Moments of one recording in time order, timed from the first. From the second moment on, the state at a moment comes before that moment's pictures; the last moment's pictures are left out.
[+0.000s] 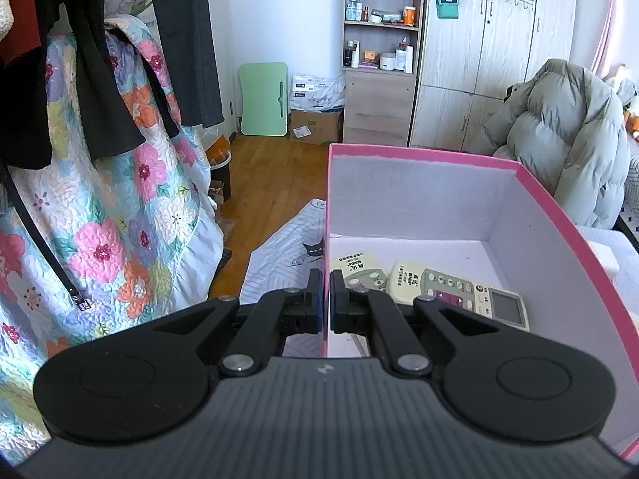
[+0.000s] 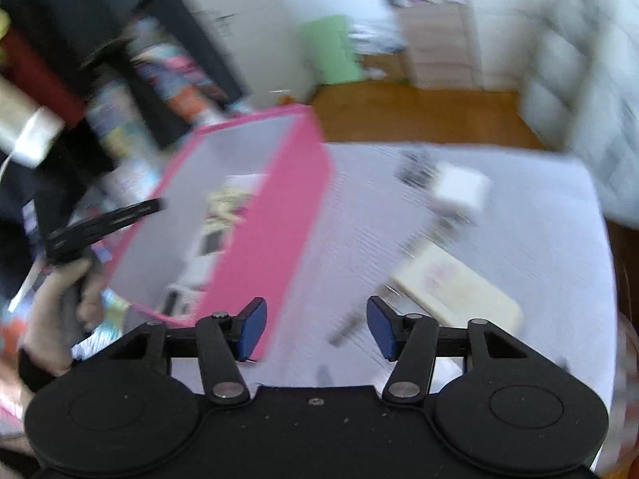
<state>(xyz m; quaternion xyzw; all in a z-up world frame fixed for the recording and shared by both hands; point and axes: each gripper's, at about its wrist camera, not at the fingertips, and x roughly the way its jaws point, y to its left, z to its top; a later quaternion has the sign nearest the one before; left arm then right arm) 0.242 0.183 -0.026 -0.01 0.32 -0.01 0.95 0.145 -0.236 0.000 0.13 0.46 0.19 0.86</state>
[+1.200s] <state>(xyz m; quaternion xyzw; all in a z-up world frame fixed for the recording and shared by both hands) 0.238 0.184 -0.027 -0.01 0.31 -0.01 0.95 0.136 -0.192 -0.074 0.00 0.44 0.11 0.89</state>
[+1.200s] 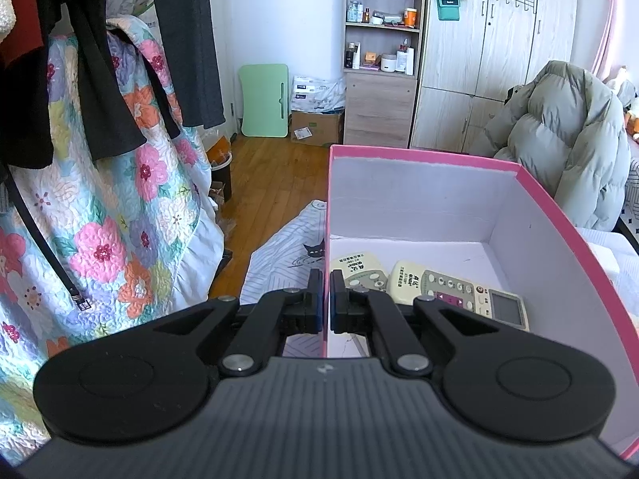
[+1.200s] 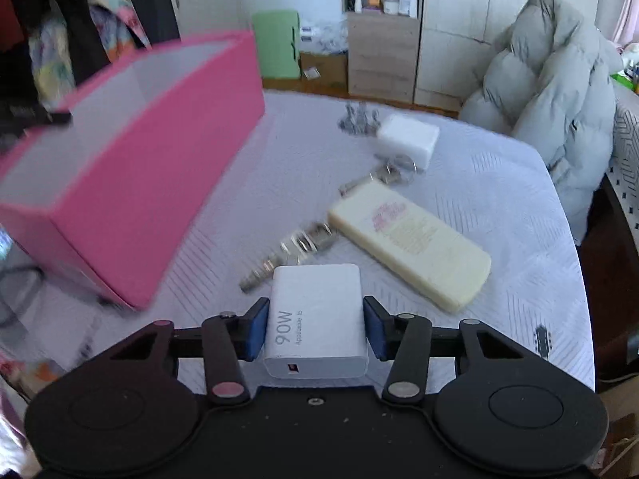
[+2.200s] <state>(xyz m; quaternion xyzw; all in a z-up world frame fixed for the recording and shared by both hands) 0.243 0.176 -0.025 0.02 0.33 0.00 0.94 0.246 -0.024 -0.014 -0.22 0.45 0.35 0.79</state>
